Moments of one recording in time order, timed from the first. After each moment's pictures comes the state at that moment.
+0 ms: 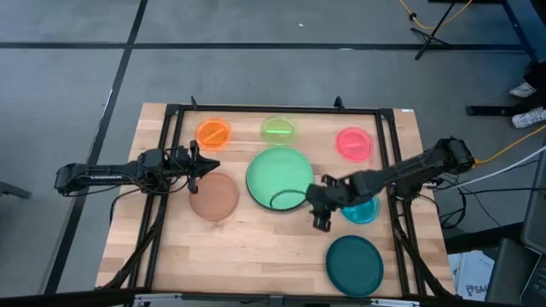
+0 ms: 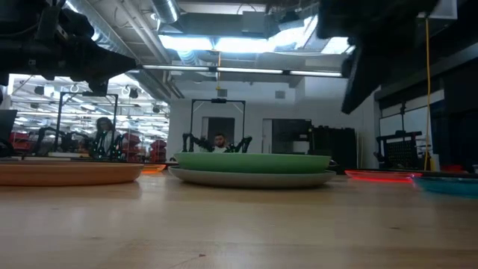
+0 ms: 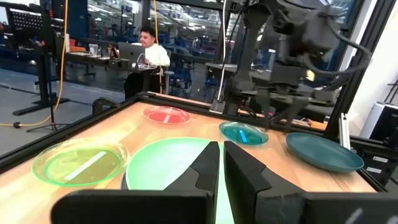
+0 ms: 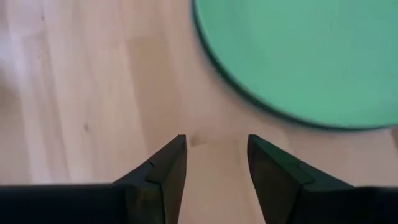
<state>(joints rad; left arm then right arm) 0.14 0.22 0.01 0.25 -0.04 -0.18 0.31 1.50 1.05 -0.65 0.09 0.54</state>
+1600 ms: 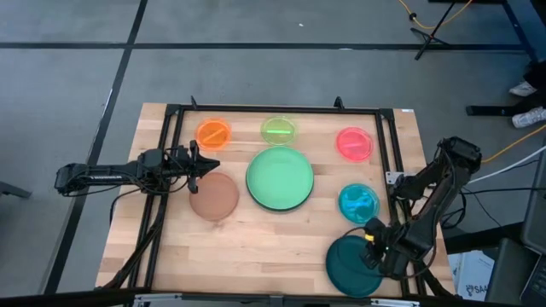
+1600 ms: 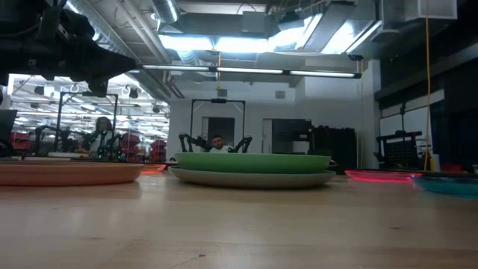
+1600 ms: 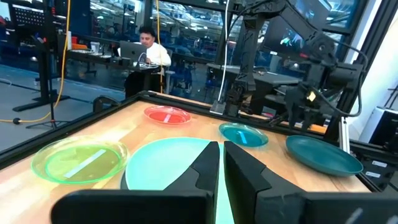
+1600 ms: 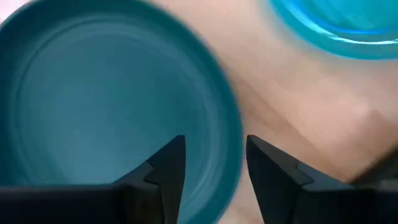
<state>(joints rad) 0.14 0.22 0.01 0.26 -0.04 -0.20 1.07 1.43 0.87 -0.90 0.14 1.91</state>
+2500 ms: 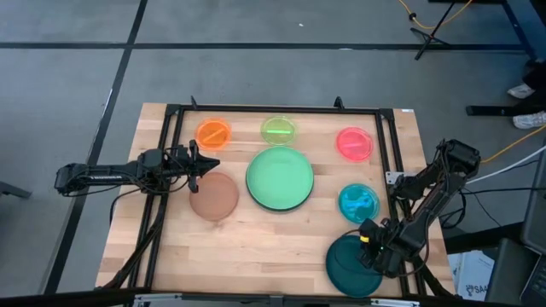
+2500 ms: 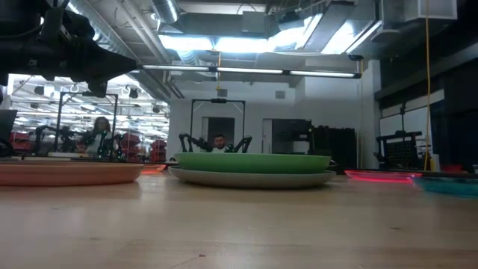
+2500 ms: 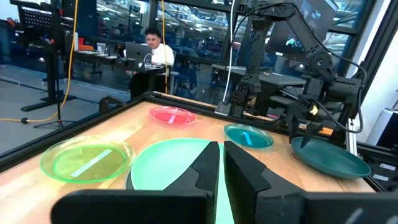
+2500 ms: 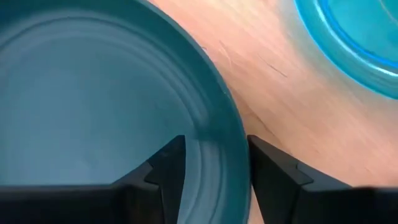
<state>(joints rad) 0.14 0.22 0.01 0.26 -0.07 -0.20 1.07 1.47 0.74 -0.71 0.20 1.80</state>
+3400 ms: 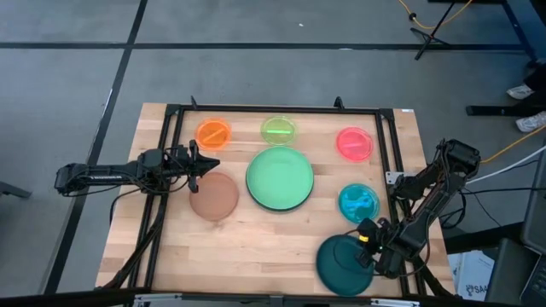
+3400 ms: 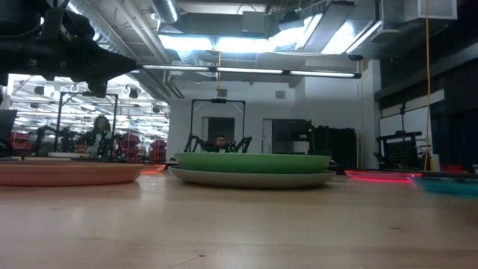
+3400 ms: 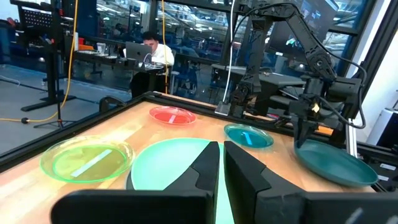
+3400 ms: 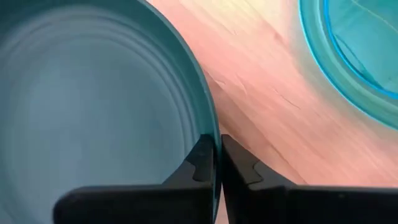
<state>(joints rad) 0.14 0.22 0.01 0.25 -0.07 -0.20 1.07 1.47 0.74 -0.68 0.31 1.80</state>
